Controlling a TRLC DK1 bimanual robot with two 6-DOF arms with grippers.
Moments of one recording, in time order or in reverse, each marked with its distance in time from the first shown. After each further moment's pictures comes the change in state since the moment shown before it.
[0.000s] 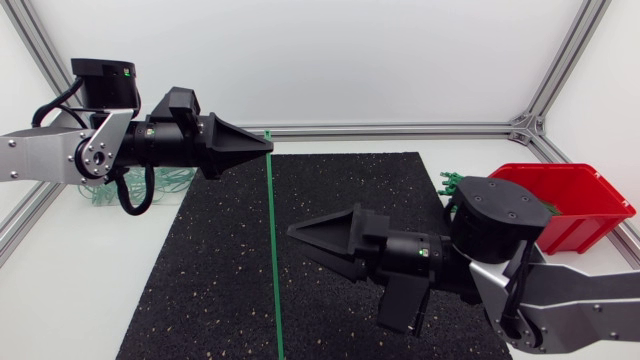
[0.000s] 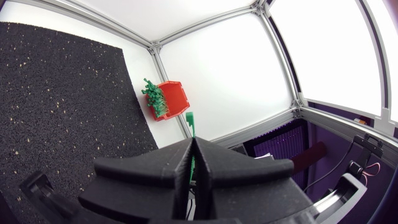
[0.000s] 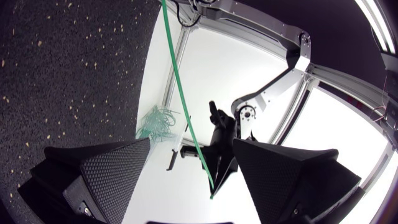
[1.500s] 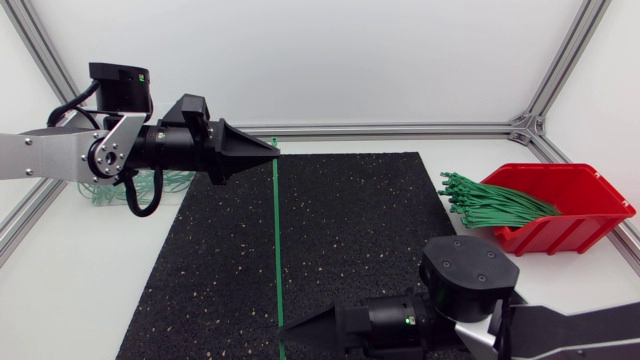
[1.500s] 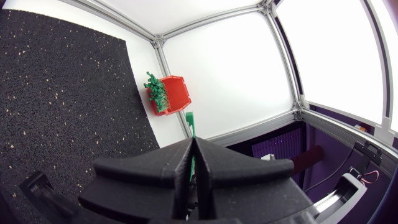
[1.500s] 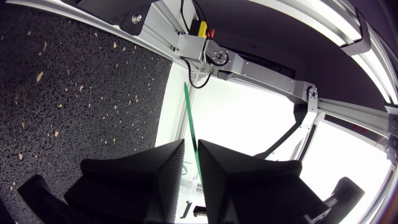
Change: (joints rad) left arm -0.021 0.037 0.013 -0.028 0.000 0.000; right arm 0.180 0.066 -0.110 0.037 -0.039 -0.022
